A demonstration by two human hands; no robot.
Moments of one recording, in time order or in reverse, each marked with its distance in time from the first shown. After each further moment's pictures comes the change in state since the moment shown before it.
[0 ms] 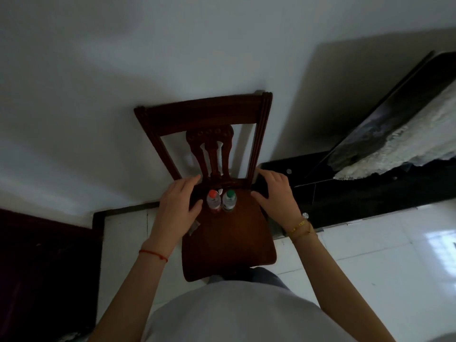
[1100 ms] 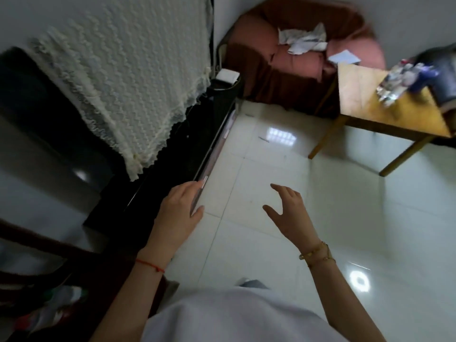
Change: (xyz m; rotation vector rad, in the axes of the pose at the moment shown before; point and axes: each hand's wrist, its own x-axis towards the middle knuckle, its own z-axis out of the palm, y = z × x) left_hand -0.107 0.400 0.207 -0.116 -0.557 0.924; right_hand -0.435 0.255 -0.152 0.065 0.682 0.854
